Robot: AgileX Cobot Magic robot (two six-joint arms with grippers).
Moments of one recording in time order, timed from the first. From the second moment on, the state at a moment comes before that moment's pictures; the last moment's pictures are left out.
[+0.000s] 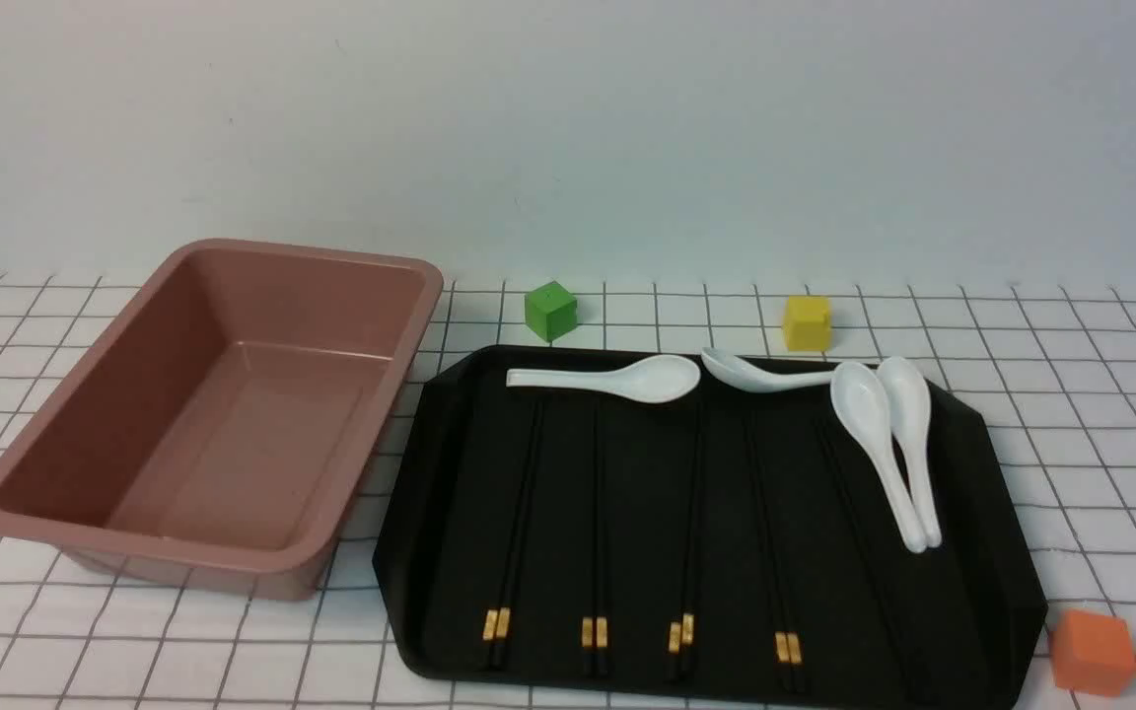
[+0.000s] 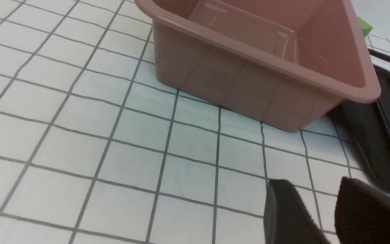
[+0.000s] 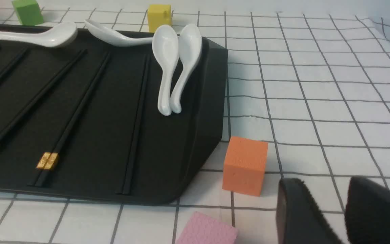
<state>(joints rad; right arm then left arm) 0.04 -0.01 0.02 -0.09 0.36 0.14 -0.10 -0.01 0.03 0.09 0.40 -0.45</state>
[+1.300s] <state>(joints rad) 0.04 -0.01 0.02 -0.09 0.36 0.14 -0.10 -0.01 0.03 0.10 0.40 -0.45</state>
